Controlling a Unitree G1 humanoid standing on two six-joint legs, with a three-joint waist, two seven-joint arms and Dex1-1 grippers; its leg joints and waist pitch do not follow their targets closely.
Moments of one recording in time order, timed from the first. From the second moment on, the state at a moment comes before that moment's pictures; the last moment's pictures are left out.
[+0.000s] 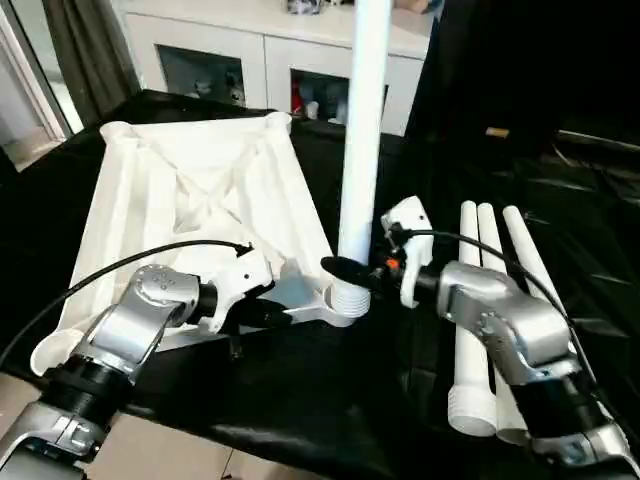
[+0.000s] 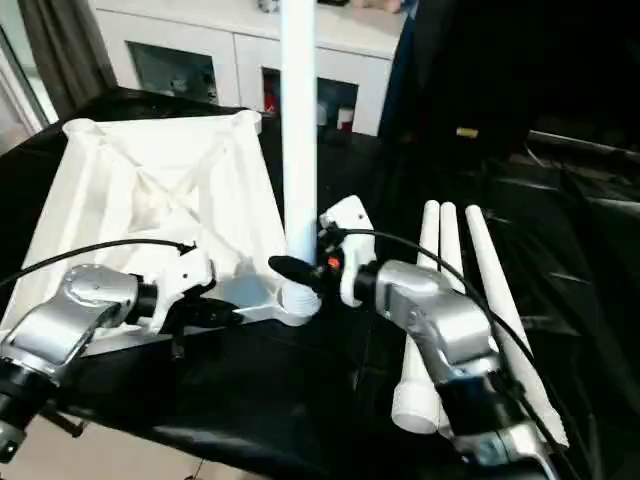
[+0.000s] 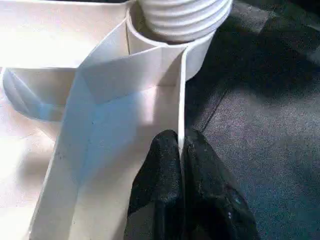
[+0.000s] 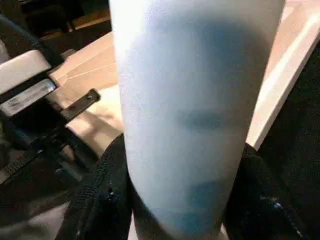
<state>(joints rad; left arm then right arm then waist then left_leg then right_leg) -0.47 0.53 -0.33 0.29 -0.07 0.31 -1.14 -0.48 -0.24 0.19 0.11 0.36 0.61 0.66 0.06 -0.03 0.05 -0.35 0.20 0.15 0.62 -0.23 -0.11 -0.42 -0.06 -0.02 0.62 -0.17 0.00</state>
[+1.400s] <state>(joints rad) -0.51 0.49 -0.32 0.39 -0.06 0.29 -1.08 -0.40 -0.07 0.03 0.46 0.38 0.07 0.71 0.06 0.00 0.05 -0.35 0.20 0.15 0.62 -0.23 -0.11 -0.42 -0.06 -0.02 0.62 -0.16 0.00</state>
